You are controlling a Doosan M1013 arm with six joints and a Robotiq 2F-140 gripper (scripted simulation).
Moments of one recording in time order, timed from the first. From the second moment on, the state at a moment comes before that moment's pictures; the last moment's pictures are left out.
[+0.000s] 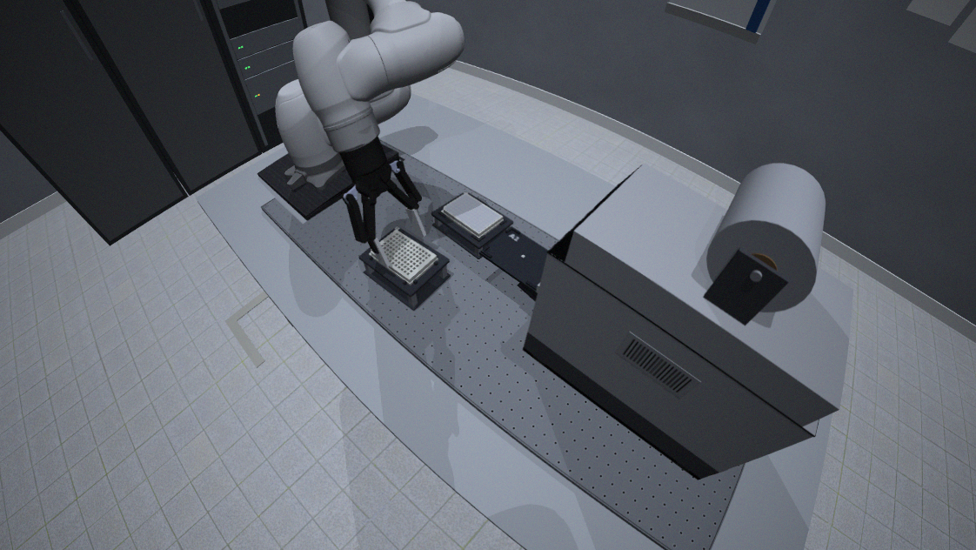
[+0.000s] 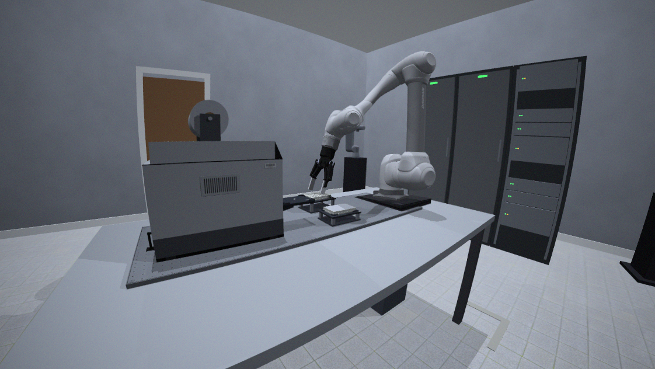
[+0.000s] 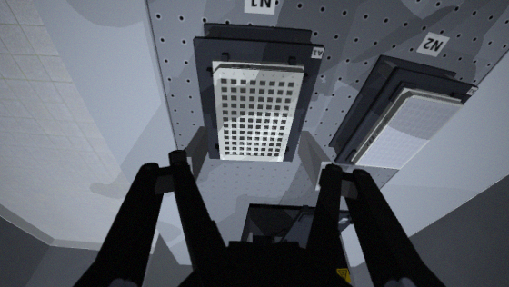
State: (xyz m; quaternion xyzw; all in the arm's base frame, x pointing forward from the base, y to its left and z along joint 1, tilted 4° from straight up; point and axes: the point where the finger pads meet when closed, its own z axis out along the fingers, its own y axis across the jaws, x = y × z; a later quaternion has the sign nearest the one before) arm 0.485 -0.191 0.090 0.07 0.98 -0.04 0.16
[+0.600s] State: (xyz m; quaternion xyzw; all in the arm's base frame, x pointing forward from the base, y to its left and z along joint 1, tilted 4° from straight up) arm 0.485 -0.191 0.081 0.07 0.98 -0.04 0.16
